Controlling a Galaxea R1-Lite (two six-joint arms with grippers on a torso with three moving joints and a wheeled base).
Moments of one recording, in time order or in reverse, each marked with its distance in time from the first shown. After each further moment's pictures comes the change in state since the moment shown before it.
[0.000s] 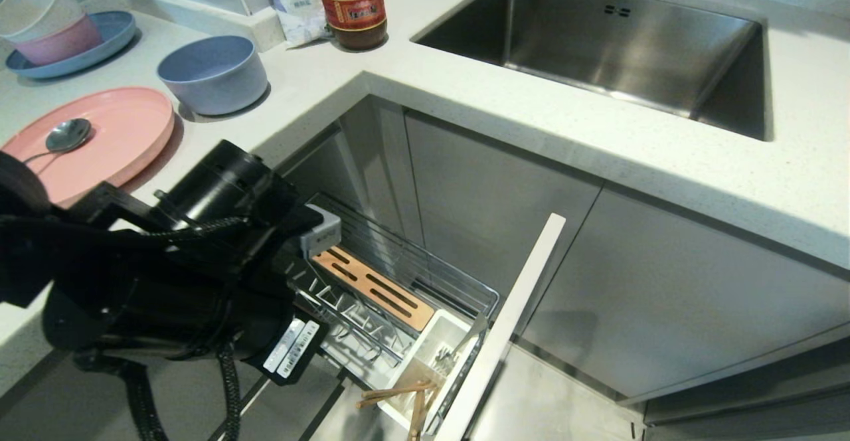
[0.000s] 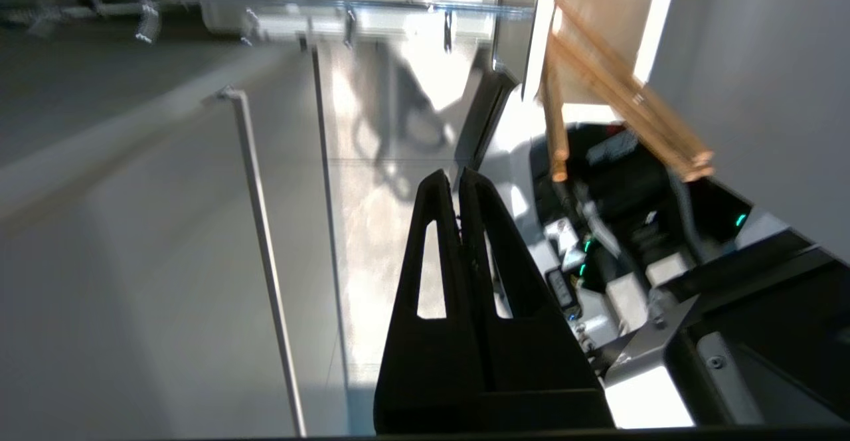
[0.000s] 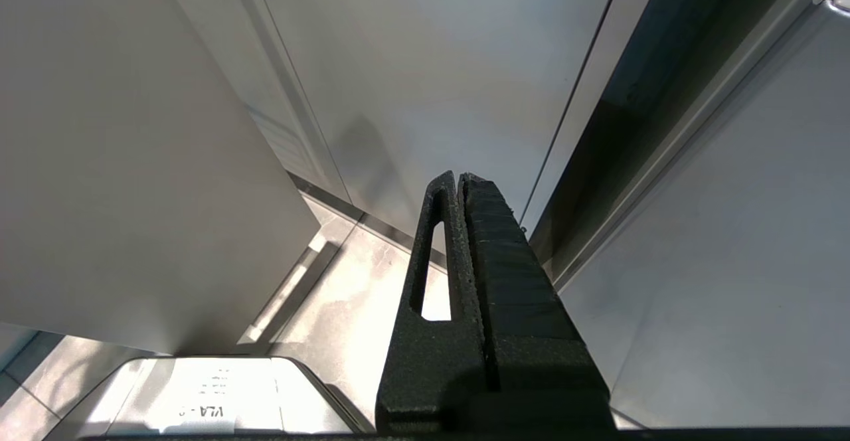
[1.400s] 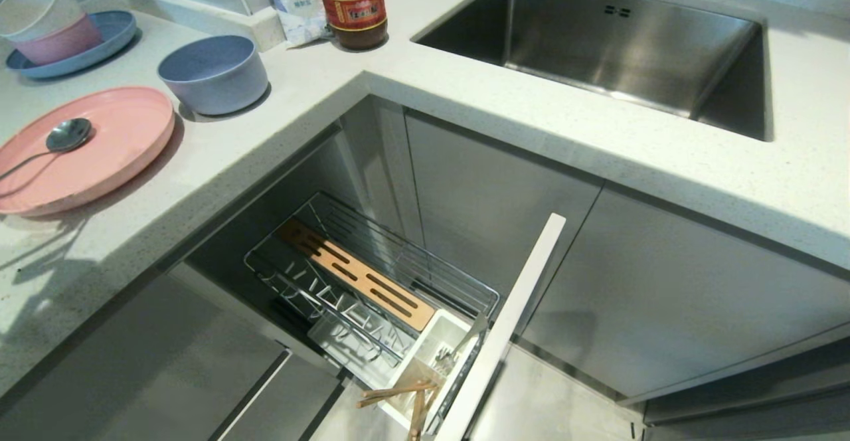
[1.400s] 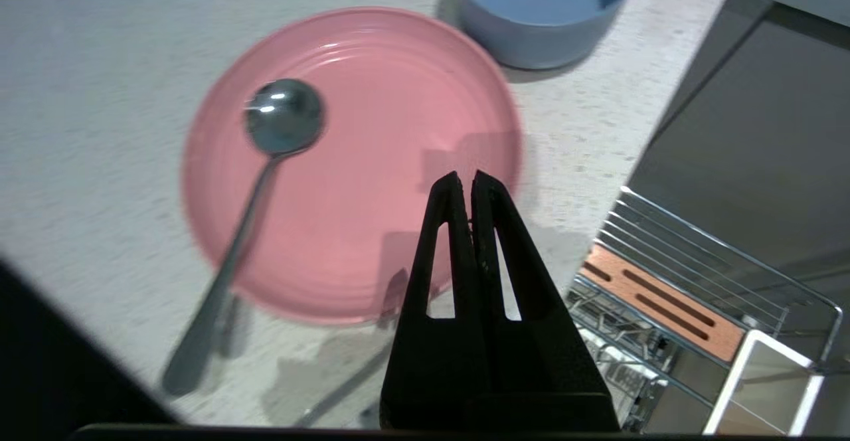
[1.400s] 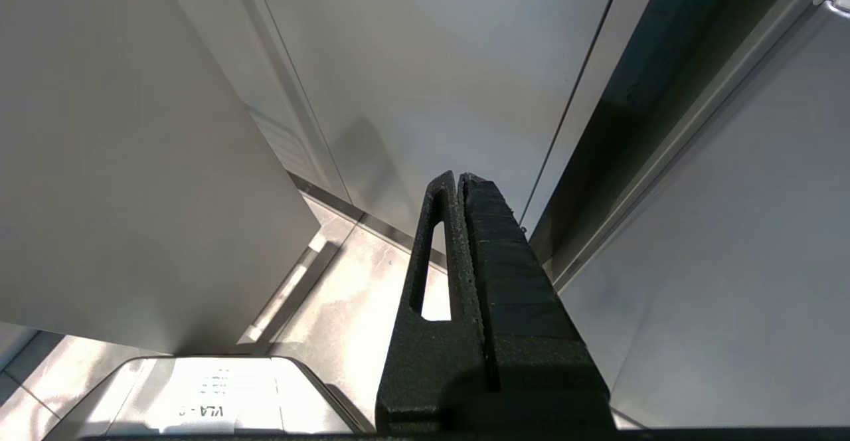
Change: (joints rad) left arm 0.826 -0.421 -0.170 -0.275 -0.349 0.182; right arm 0.000 0.000 0.000 0.000 0.000 0.000
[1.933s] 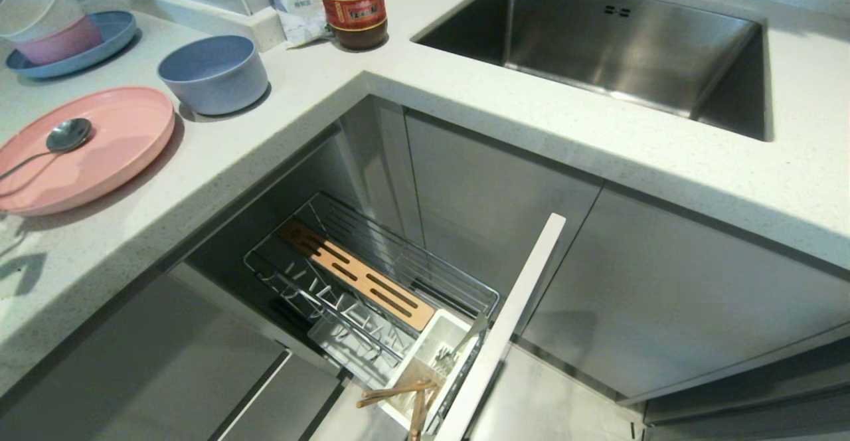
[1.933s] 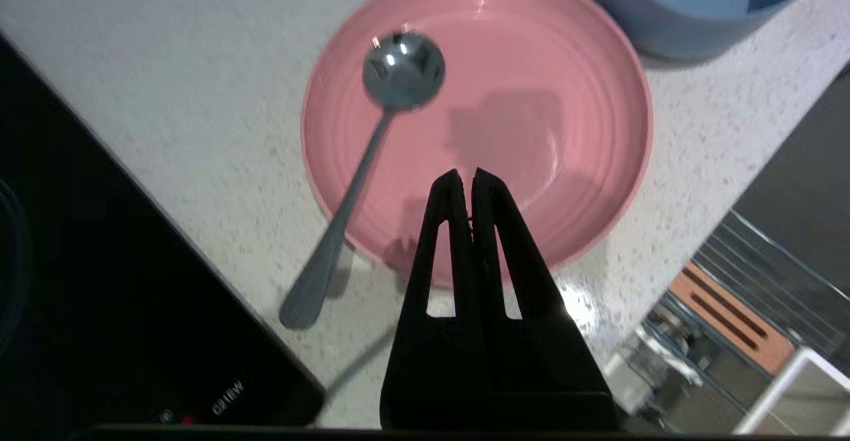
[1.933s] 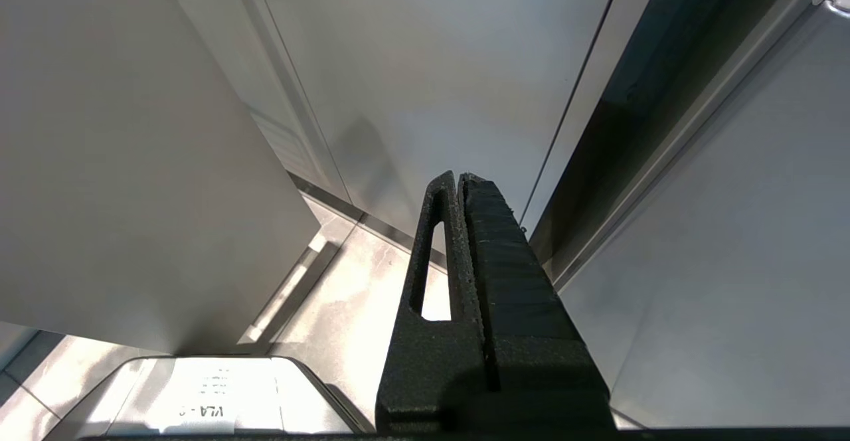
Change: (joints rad) left arm 0.315 0.089 -0.196 0.210 -0.156 -0.016; right arm 0.000 0.000 0.000 0.000 0.000 0.000
